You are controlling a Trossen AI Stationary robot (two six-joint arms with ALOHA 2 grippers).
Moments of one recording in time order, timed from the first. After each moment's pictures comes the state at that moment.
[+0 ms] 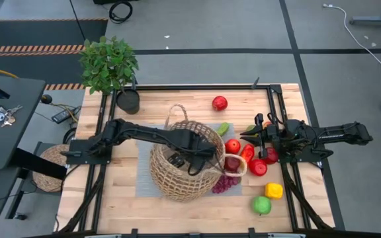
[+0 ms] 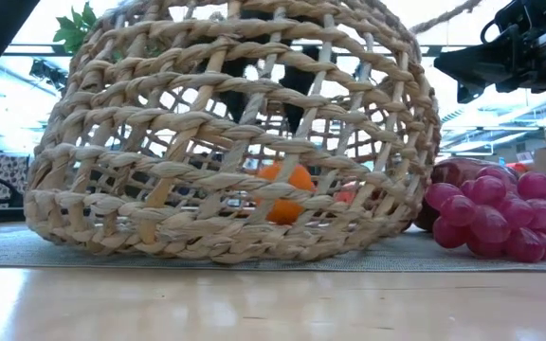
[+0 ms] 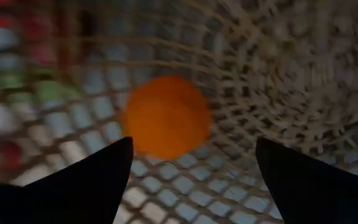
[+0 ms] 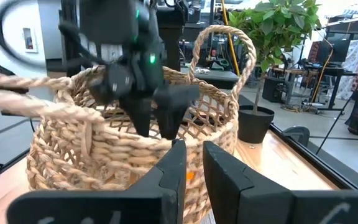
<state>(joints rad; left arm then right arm) -0.14 2.17 2.06 -1.32 -0.21 0.74 0.00 0.25 0.05 0.28 0.01 -0.07</state>
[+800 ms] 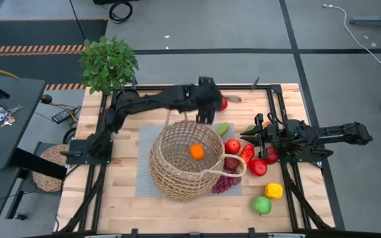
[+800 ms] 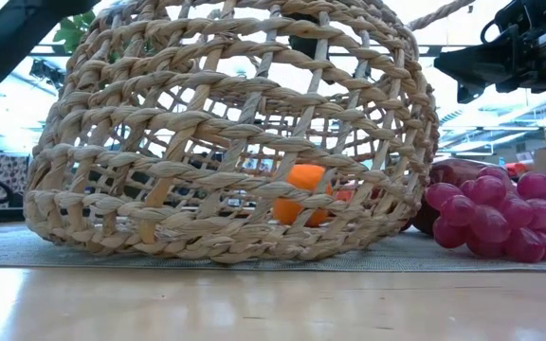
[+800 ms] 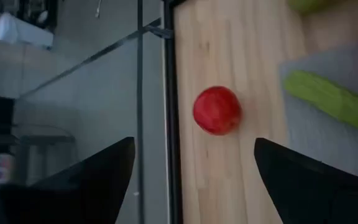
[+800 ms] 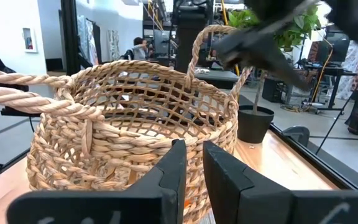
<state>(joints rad) 0.17 2.16 2.32 -0.97 -0.44 0.54 0.00 0.25 0.05 0.28 0.01 -0.07</state>
